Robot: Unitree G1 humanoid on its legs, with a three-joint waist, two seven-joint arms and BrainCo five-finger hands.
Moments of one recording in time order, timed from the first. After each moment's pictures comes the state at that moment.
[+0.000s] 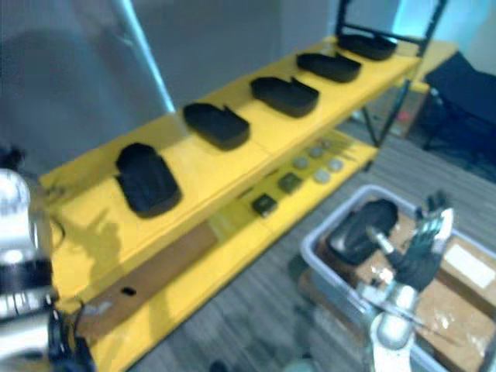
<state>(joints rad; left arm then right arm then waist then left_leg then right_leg) -0.20 0.41 0.51 -0.09 -0.10 -0.30 0.81 0.21 -0.21 -0.21 -0.24 0.15 -0.57 -0.31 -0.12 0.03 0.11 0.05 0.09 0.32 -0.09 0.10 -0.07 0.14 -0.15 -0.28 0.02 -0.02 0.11</state>
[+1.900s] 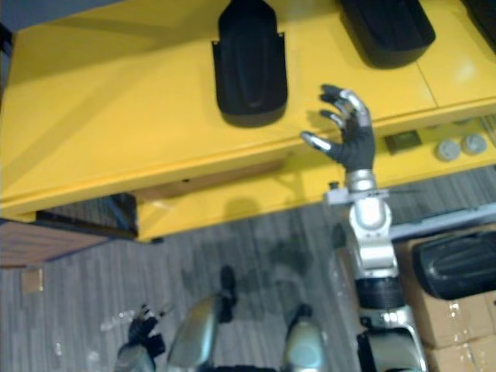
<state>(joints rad) 0.09 0.12 0.06 0.81 -0.35 -0.14 0.23 -0.46 -0.32 0.06 -0.08 0.13 -0.24 0.00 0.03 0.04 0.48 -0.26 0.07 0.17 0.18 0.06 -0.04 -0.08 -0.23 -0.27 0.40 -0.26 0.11</state>
